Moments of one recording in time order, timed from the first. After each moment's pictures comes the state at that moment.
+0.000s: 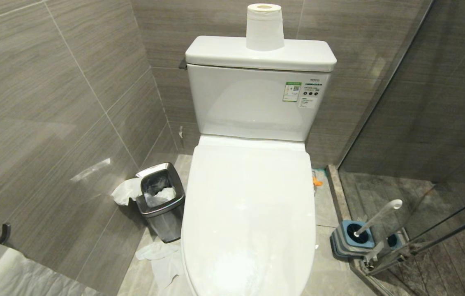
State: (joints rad) left arm -0.01 0.00 -0.12 0.07 -0.12 0.14; right arm 0.01 0.00 0.00 0.00 -0.01 0.06
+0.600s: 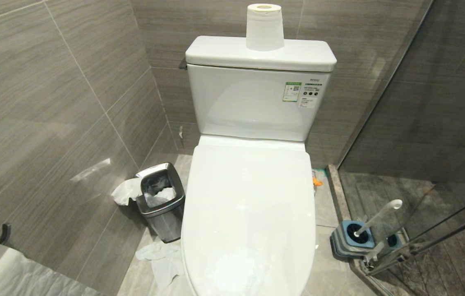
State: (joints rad) left arm -0.01 0.24 -0.47 0.14 -0.23 0.23; right arm 0.01 0.00 0.00 0.00 -0.01 0.06
